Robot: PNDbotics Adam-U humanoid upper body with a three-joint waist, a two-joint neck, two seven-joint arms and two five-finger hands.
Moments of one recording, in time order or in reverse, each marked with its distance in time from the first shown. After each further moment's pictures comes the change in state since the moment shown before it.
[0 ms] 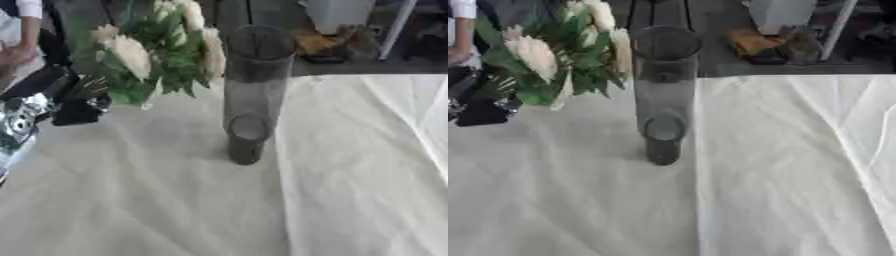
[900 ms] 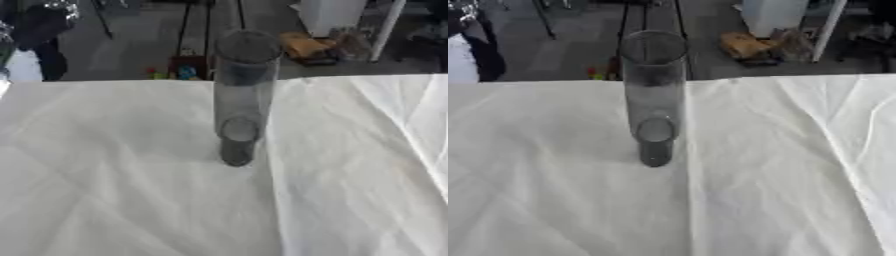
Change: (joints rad) left arm -0.127 -0.047 0.085 -0.103 0.323 0.023 0.393; right arm 0.009 0.000 -0.006 0.000 0.000 0.005 -0.005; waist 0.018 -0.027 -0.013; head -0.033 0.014
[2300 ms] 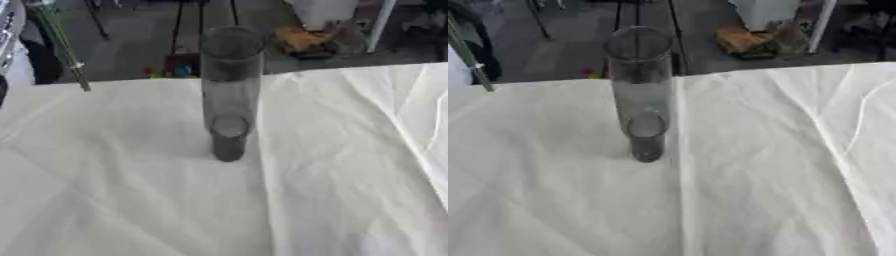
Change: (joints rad) left arm -0.189 -0.082 -0.004 0.032 0.587 -0.301 0.463; right arm 0.009 -0.001 0.001 0.000 -0.002 -0.003 0.003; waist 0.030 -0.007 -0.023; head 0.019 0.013
